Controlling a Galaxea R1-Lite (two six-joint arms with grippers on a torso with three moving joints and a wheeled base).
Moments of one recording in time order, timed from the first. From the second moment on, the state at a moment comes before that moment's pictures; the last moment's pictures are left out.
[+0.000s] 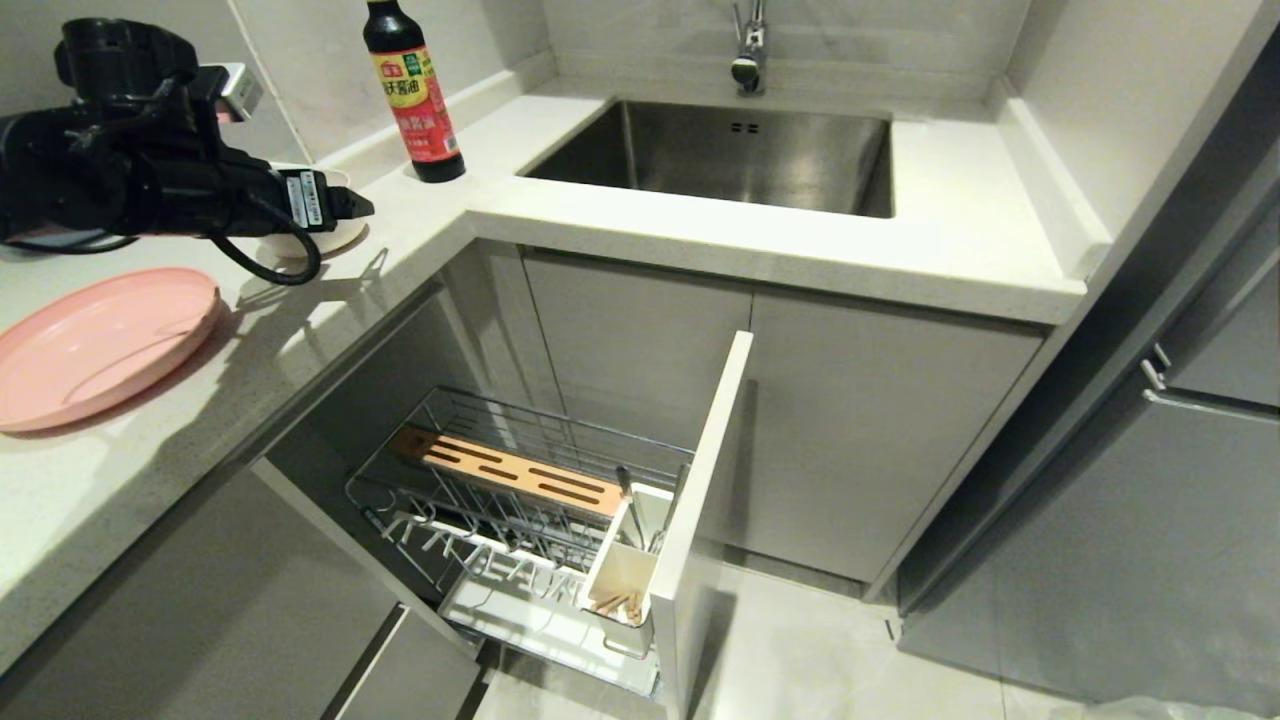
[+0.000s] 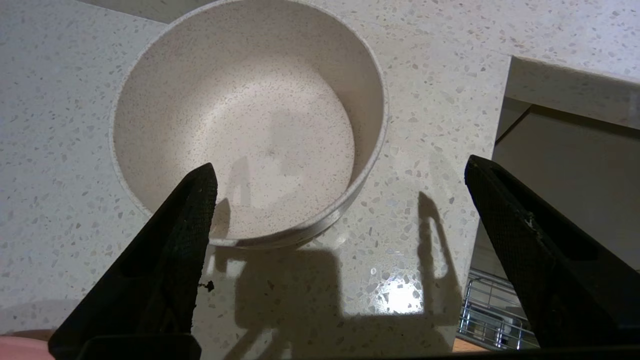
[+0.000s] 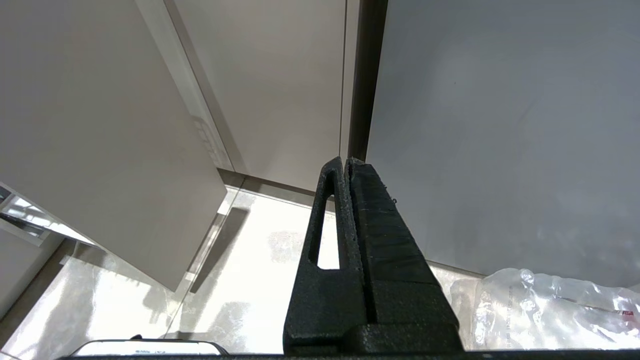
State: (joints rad) left arm 0.09 1.96 -1.97 0.26 0.02 0.07; right arm 0.01 0.00 0.00 0.00 0.00 0.01
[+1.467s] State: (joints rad) left arm 0.10 1.97 -1.97 0.27 0.02 0.07; right arm 0.01 0.00 0.00 0.00 0.00 0.01
